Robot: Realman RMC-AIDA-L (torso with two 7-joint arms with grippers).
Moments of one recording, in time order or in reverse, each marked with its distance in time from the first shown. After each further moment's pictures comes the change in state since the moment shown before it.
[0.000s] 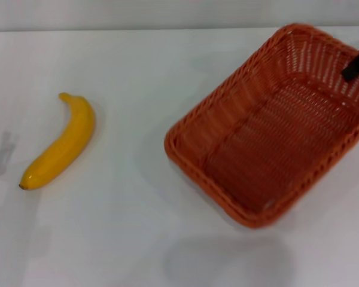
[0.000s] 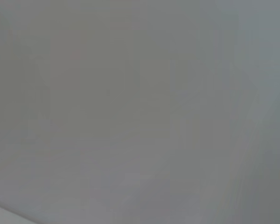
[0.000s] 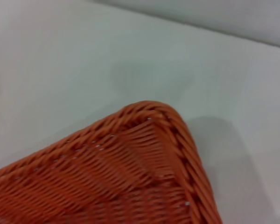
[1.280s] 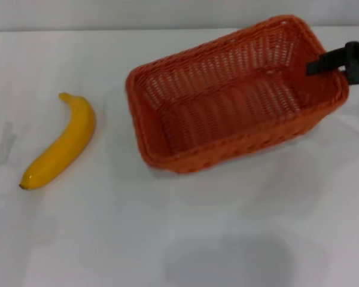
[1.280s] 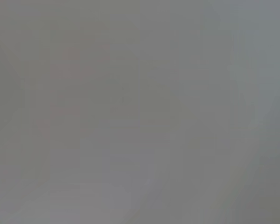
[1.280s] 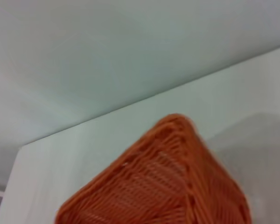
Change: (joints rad) left arm -0.044 0.005 0.000 -0.024 -0.020 0.003 -0.001; right arm -0.224 0.138 0.234 -0.057 0.297 -0.063 0.139
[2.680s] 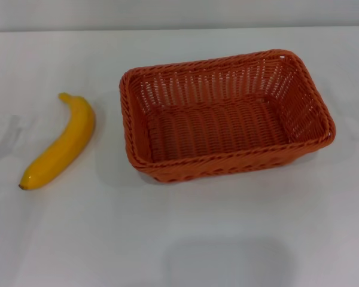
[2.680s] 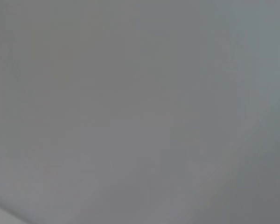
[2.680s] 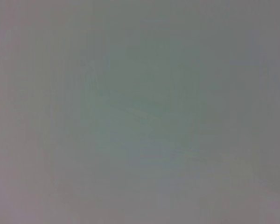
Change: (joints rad) left arm -0.049 0.003 0.012 -0.116 0.084 -0.028 -0.303; right arm -0.468 0.076 0.106 0.118 0.998 -0.276 -0.921
